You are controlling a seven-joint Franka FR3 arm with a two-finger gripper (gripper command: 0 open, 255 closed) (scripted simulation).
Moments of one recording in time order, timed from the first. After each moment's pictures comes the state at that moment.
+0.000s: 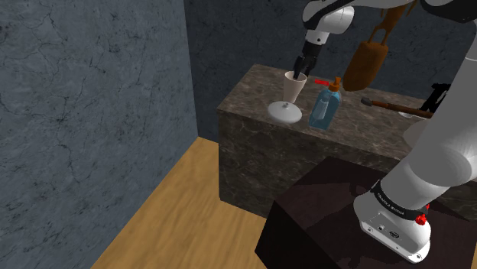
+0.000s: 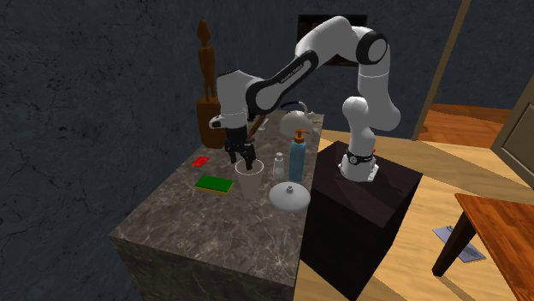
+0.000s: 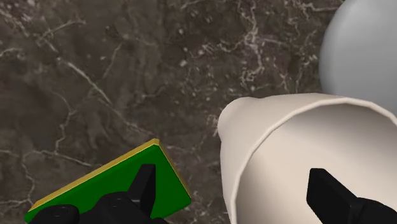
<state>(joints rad) -0.12 0.25 -0.31 -1.89 0.24 2.08 -0.56</state>
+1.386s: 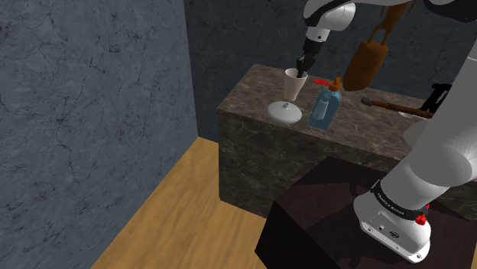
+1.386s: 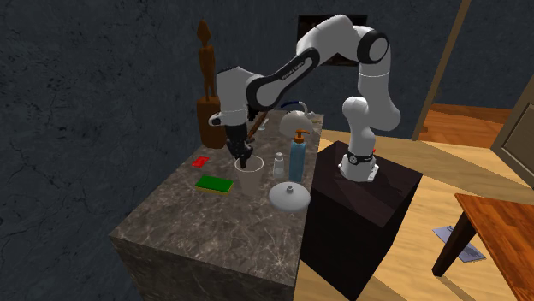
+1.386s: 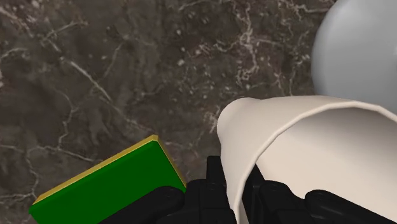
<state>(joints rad) -0.11 0.24 -0.31 -1.88 0.23 2.06 -0.55</state>
